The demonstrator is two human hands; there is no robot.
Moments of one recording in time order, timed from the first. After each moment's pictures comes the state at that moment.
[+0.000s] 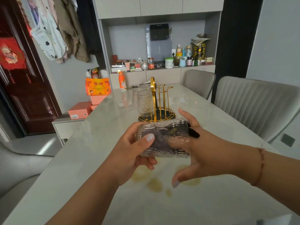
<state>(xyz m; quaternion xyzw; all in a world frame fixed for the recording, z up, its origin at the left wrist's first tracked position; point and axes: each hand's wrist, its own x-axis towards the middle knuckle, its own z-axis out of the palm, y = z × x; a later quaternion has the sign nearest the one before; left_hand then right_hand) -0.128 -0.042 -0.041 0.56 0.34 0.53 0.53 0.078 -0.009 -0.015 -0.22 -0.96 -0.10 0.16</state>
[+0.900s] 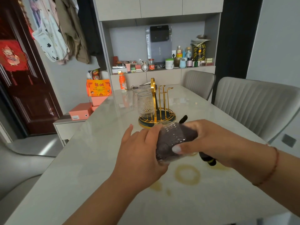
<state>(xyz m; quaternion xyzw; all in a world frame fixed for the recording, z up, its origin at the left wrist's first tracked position) -0.110 -0.042 -0.056 0.76 0.56 0.29 -0.18 0.079 -0.022 0.002 -0.39 -0.75 0.45 0.31</state>
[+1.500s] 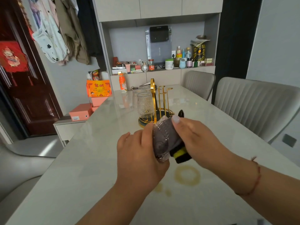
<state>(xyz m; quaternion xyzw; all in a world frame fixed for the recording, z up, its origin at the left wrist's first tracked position) -0.097 -0.051 -0.055 0.69 0.60 0.37 -0.17 0.055 -0.039 -0.004 -0.40 -0.76 0.29 0.42</state>
